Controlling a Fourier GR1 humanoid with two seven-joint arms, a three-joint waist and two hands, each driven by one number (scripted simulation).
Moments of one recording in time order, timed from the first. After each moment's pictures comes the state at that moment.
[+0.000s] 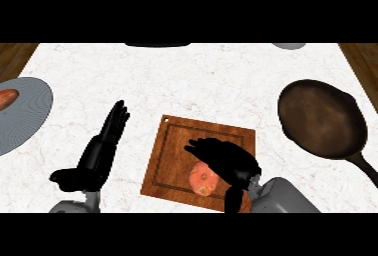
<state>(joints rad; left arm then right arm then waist) -0.05 0.16 -0.23 -1.56 0.12 0.13 -0.13 -0.34 -0.21 0.64 -1.49 0.67 0.42 0.20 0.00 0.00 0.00</state>
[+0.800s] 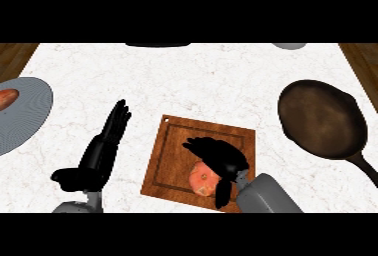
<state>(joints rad) -0.03 0.10 -0.19 -1.59 0.06 0.09 -0.08 -0.34 -0.05 0.53 -1.24 0.85 0.38 0.06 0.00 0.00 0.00</state>
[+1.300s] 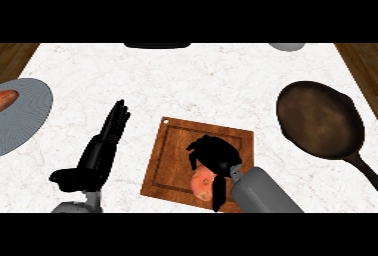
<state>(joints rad) -0.03 0.09 -0.17 -1.58 0.05 0.06 -0.10 -0.42 -0.04 0.57 -1.11 0.99 0.31 -0.04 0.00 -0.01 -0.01</state>
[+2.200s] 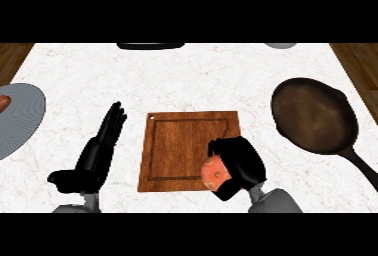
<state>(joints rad) -0.01 0.08 -0.14 -1.58 0.03 0.06 -0.09 -0.18 -0.06 0.46 -1.40 1.11 0.03 0.11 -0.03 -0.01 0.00</state>
